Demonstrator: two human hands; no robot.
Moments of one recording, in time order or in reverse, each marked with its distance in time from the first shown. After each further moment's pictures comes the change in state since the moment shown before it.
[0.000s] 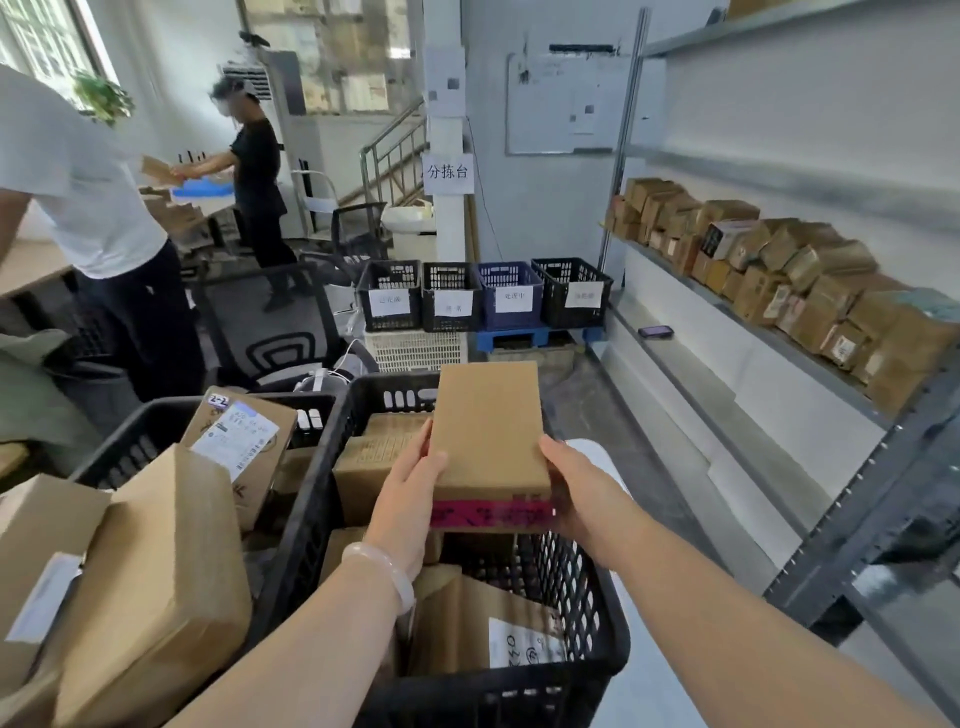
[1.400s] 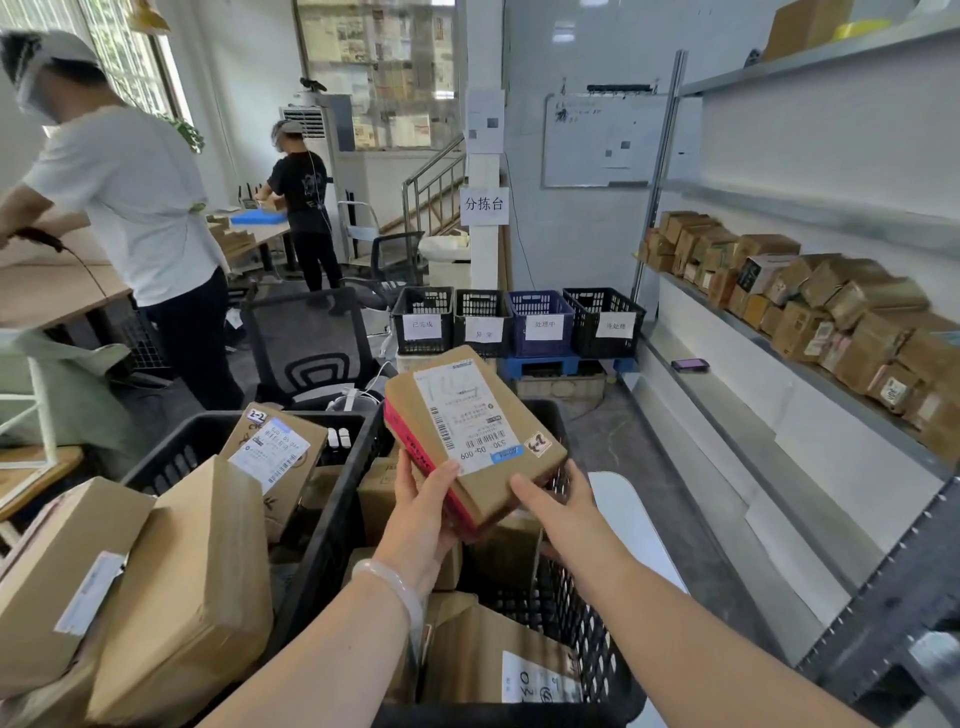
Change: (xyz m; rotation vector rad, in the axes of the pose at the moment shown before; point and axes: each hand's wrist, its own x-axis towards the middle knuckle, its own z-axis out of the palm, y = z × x) left_hand -0.001 0.006 0.001 -0.304 0.055 0.025; right_hand -0.009 0.004 0.030 -0.272 0.032 -0.121
